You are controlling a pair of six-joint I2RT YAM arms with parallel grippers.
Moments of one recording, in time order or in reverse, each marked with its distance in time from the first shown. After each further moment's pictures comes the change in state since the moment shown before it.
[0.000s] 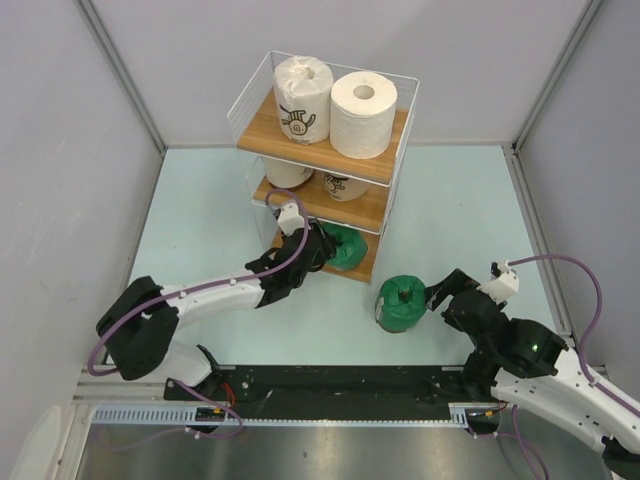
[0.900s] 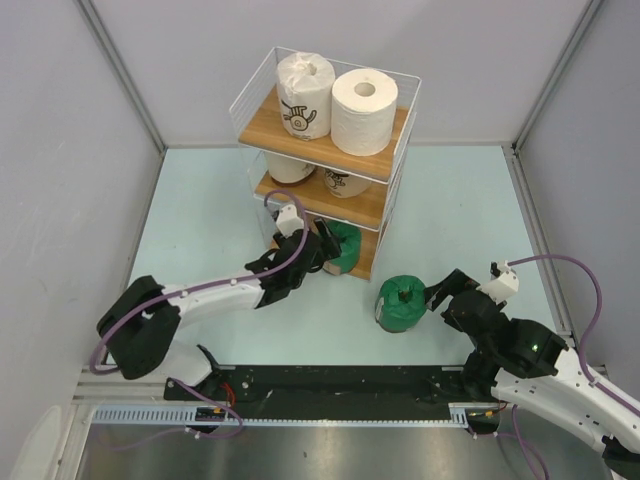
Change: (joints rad) left arm 0.006 0.023 -0.008 0.004 -0.006 -0.005; right arm 0.005 -0.002 0.000 0.000 0.000 0.000
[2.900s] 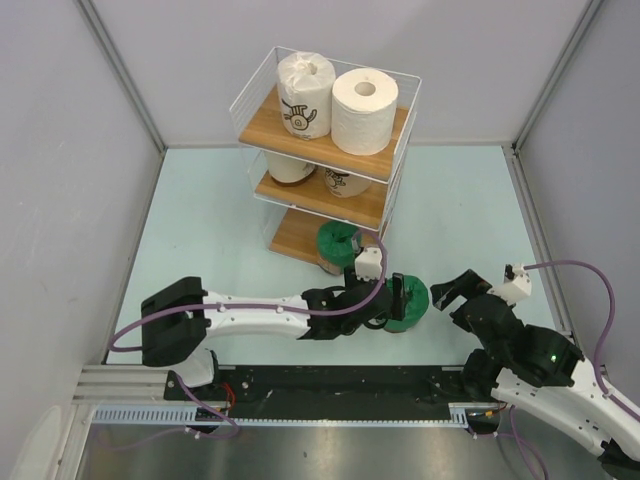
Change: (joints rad) left arm -0.473 0.172 0.267 -0.202 -0.027 0.011; right arm -0.002 -0.101 0.029 -0.032 0.020 -0.008
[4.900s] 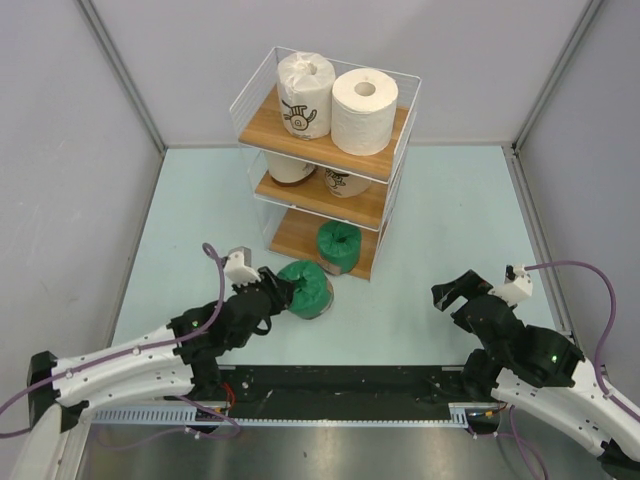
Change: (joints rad) left arm 0.160 -0.940 -0.524 -0.346 -0.155 -0.186; right arm 0.000 -0.005 0.000 -0.013 0.007 0.000
